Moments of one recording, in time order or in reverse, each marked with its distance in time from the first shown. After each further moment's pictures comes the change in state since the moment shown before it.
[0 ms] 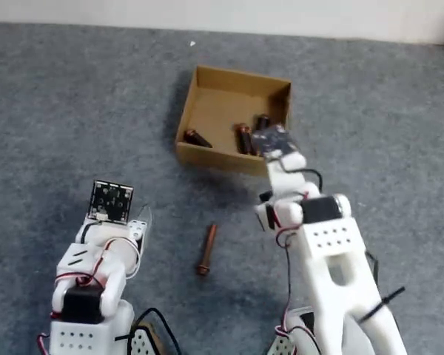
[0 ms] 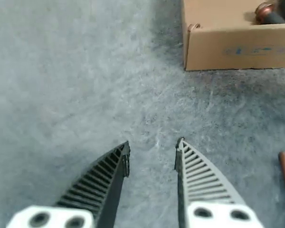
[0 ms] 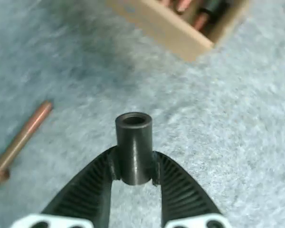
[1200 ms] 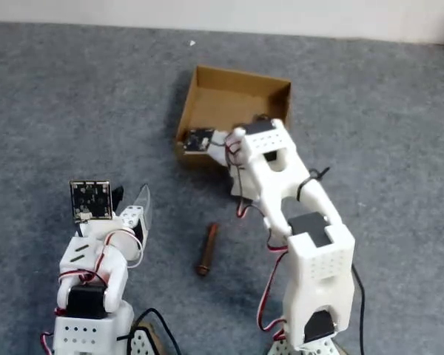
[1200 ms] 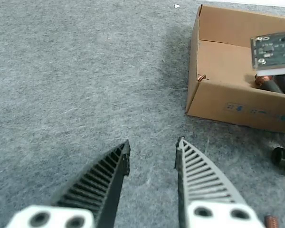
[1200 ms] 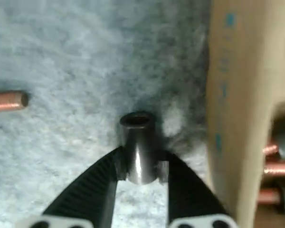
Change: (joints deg) left arm -0.1 0.0 6.9 -15.5 13.5; right arm -6.3 68.0 -54.1 11.6 45.7
